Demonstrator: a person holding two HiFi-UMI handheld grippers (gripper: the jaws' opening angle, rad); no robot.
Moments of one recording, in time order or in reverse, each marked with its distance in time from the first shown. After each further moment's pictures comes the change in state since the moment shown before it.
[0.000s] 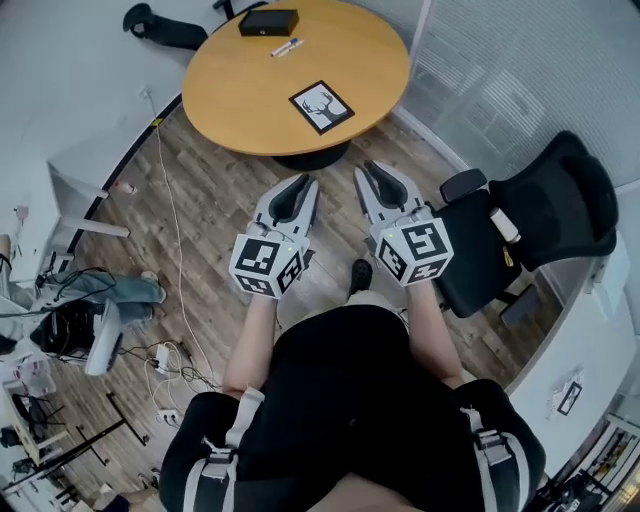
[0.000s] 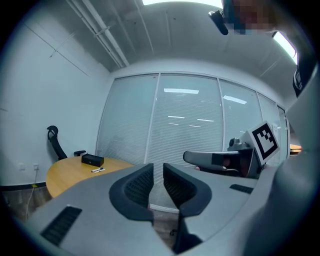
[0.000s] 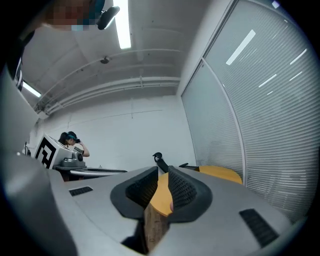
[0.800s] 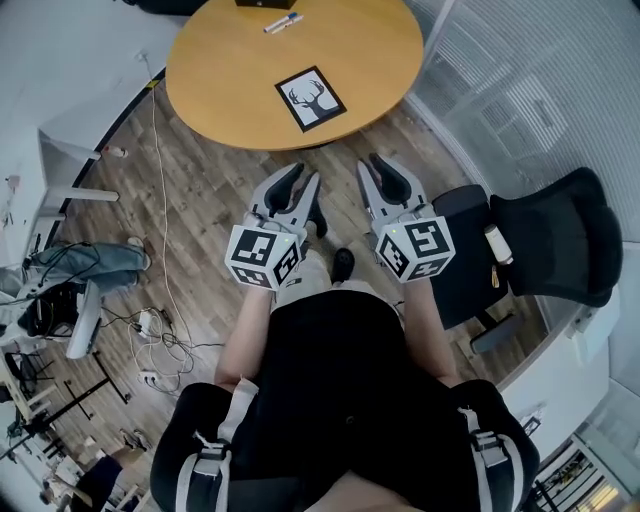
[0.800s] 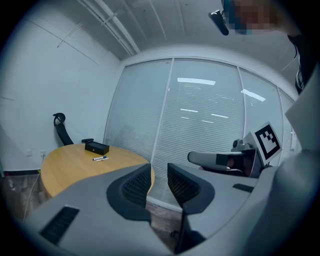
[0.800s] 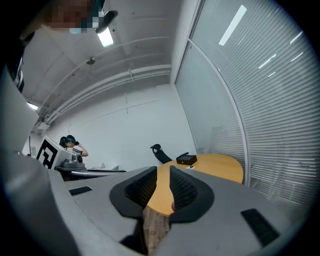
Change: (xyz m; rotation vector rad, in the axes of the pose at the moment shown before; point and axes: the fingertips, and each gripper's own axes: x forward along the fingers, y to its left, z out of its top) left arm 0.191 0.031 -0.038 -0.091 0.088 0.127; right arm 0.085 -0.186 -0.034 0.096 0.109 0.071
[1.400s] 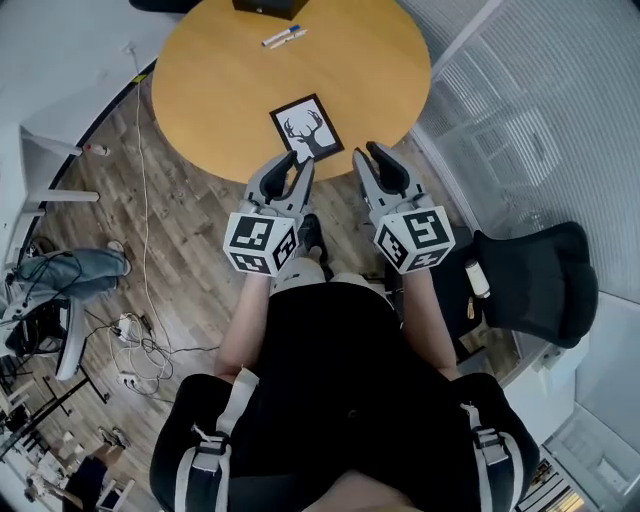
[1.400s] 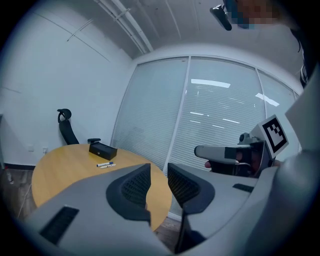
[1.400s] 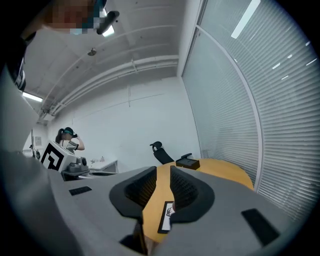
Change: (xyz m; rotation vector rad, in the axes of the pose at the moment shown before) left arm 0.154 0.145 0.047 -0.076 -0.025 0.089; right arm 0.190 -0.085 0.055 -0.080 0.059 0.068
